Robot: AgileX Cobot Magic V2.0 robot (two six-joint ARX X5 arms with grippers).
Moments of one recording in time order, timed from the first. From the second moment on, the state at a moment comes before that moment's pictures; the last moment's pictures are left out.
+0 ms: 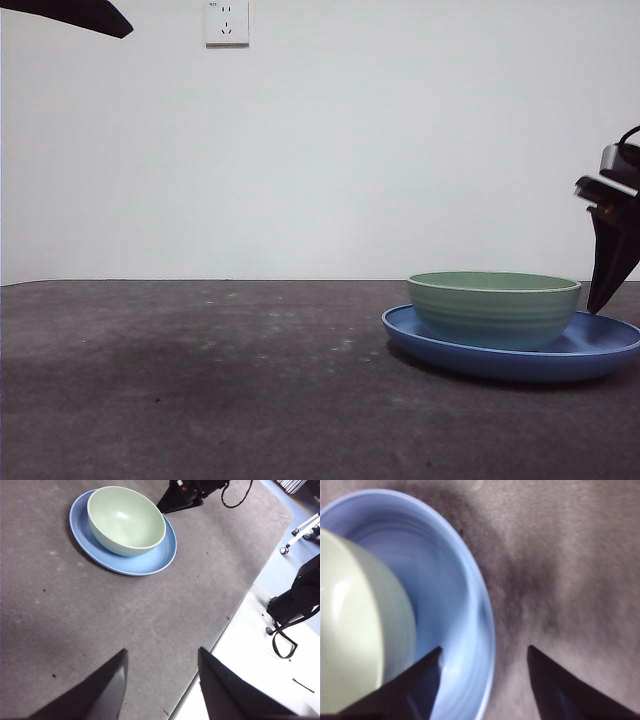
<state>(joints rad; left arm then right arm) -0.52 0.90 0.94 -0.74 0.56 -0.02 -0.05 1.58 0.91 -0.48 -0.42 0.16</state>
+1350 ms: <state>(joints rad) -0.52 0.90 0.94 -0.74 0.56 -0.02 -0.03 1.44 0.91 -0.40 -0.53 0.24</state>
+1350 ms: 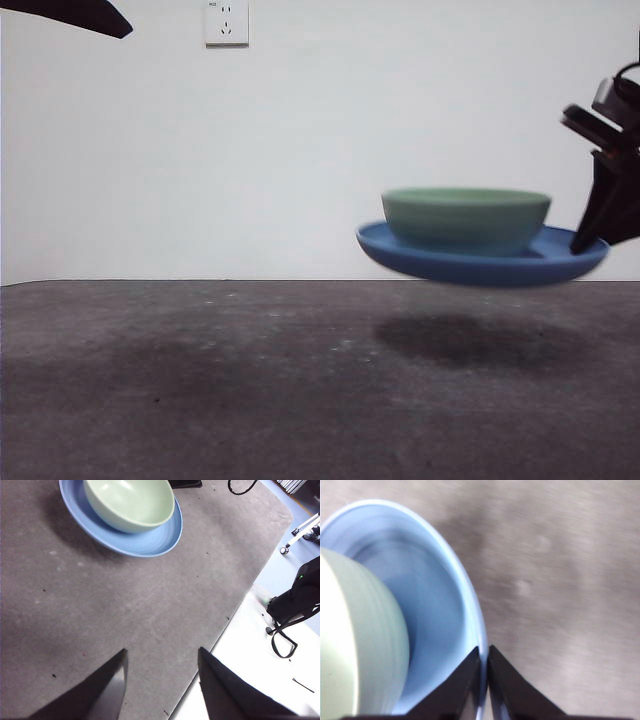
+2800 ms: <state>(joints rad) -0.52 0.90 0.94 -0.74 0.56 -0.02 0.37 1.73 0.91 -0.05 -0.38 0.53</state>
